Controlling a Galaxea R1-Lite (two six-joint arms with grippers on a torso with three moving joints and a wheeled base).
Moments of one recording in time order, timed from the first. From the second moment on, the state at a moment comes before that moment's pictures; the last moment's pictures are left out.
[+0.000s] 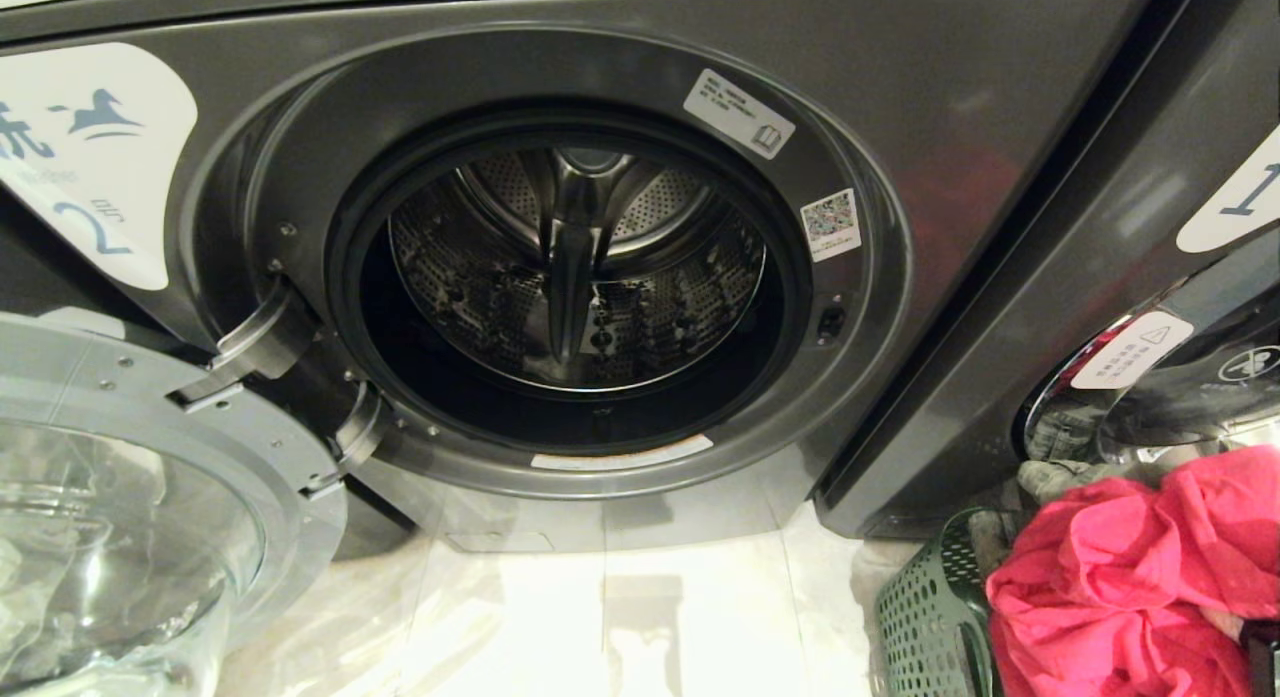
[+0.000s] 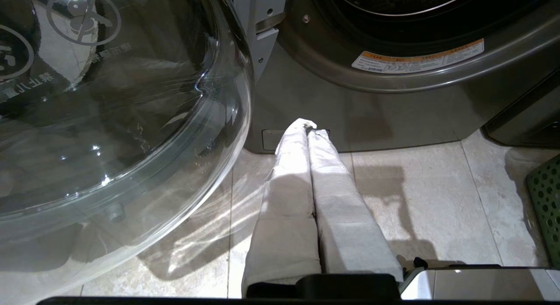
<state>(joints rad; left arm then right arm) -0.01 0.00 0.00 0.00 0.00 0.00 -0.43 1.14 -0.14 -0.57 0.22 -0.36</state>
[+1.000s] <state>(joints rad) -0.01 0.00 0.00 0.00 0.00 0.00 0.10 0.95 -0.17 -0.56 0.25 -0.45</state>
